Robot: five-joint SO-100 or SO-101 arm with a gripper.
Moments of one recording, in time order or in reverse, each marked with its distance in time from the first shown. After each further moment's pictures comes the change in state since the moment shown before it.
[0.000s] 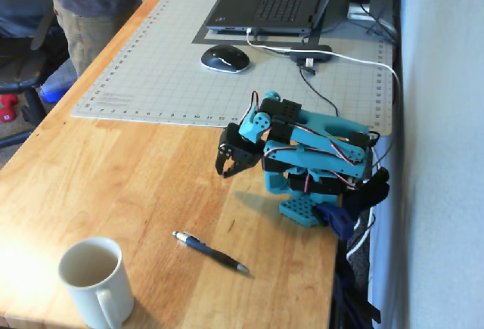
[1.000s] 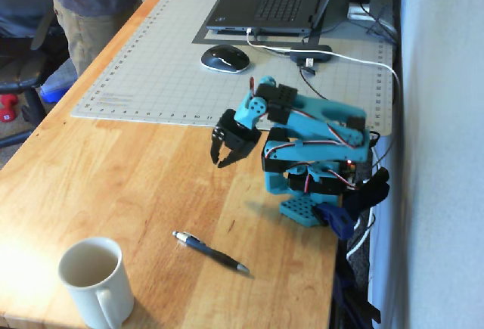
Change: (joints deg) arm -2.4 -16.2 -15.3 0.0 18.0
